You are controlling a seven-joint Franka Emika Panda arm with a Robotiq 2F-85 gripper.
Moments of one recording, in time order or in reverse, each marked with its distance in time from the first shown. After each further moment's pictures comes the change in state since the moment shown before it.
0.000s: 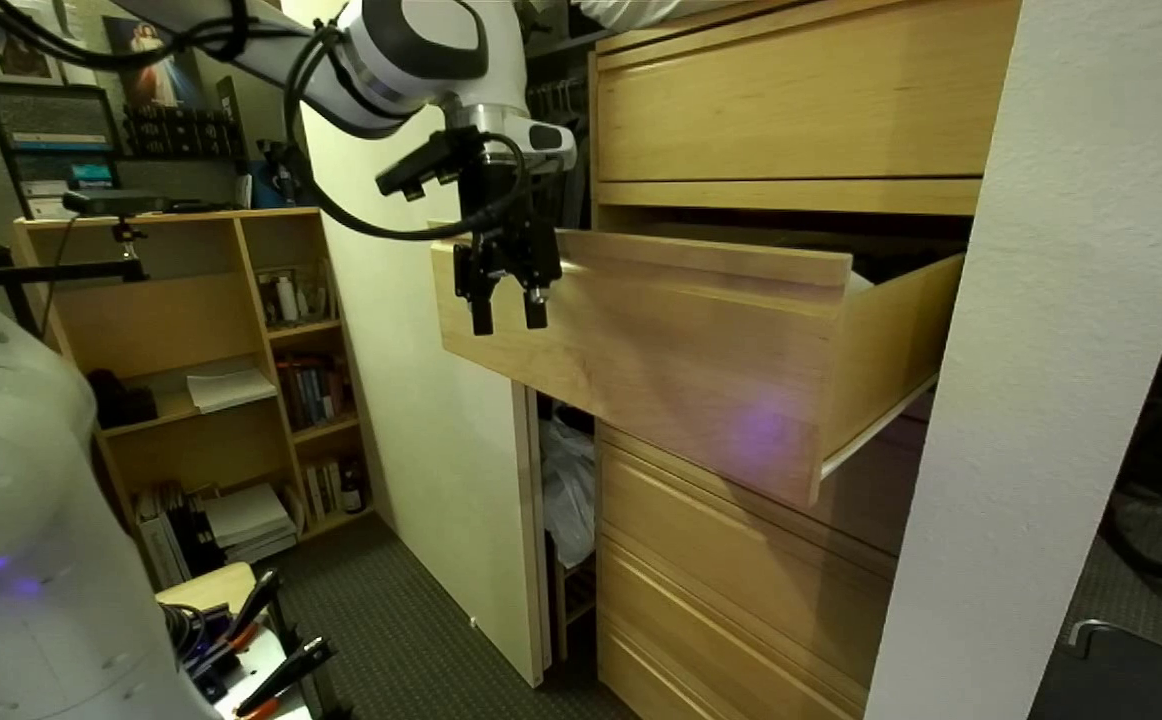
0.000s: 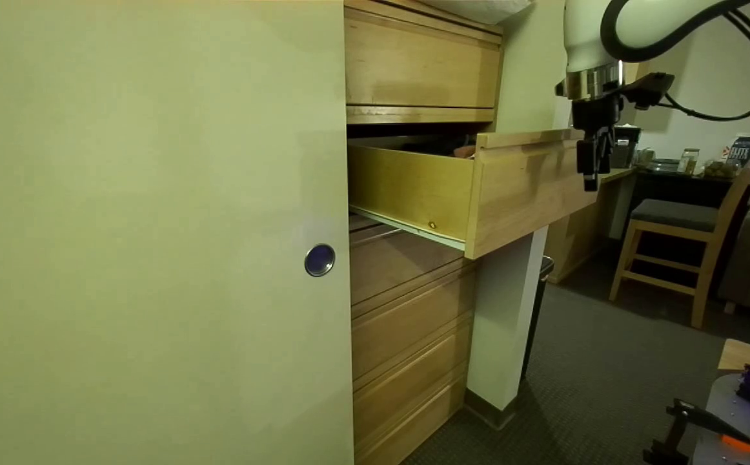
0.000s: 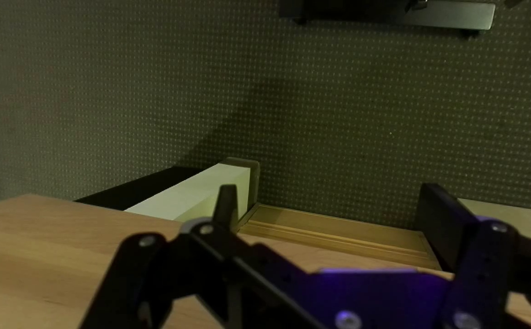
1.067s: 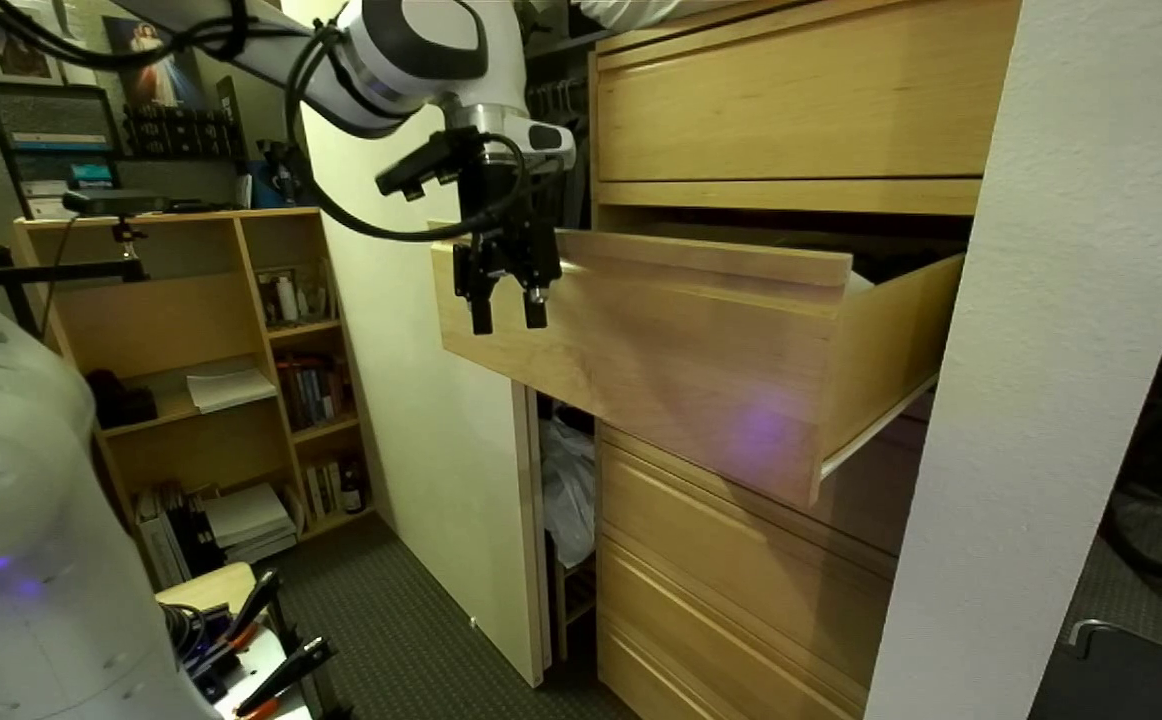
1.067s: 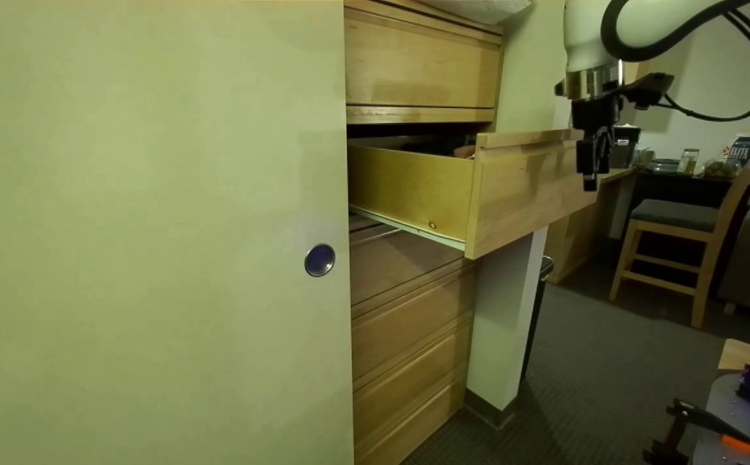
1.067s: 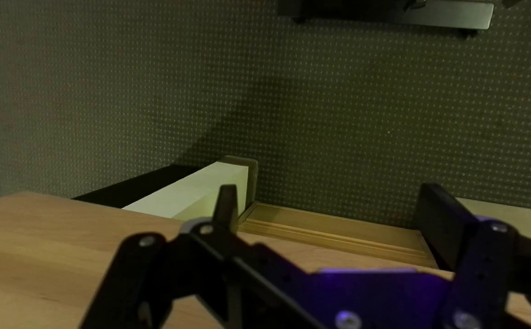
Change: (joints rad) arm 0.014 0.000 -0.010 0.000 0.000 0.002 0.000
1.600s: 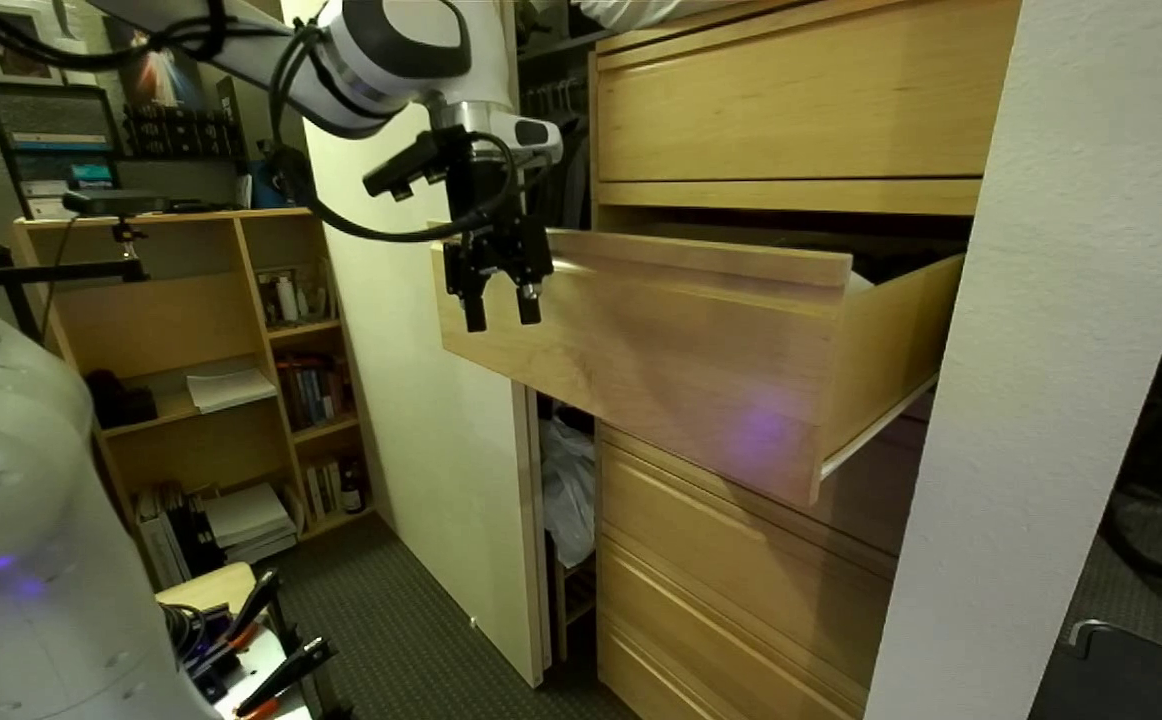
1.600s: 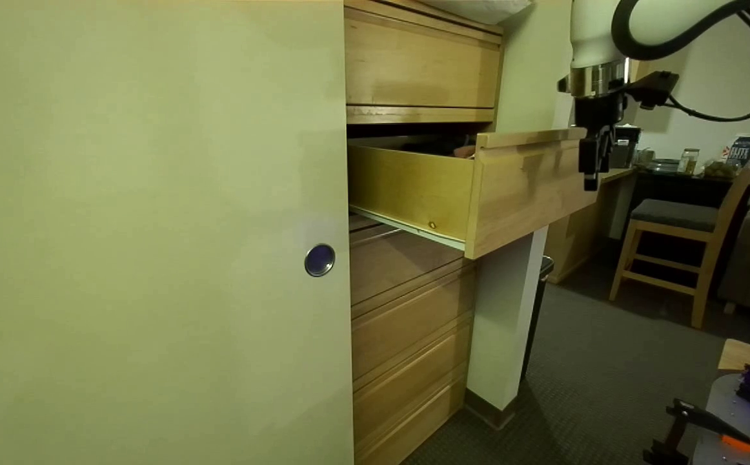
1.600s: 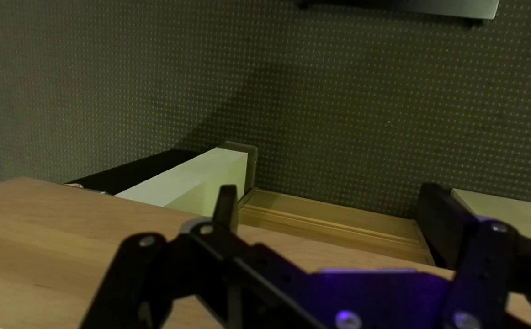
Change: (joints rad) arm 0.022 -0.048 0.002 -0.040 -0.005 0.034 0.000
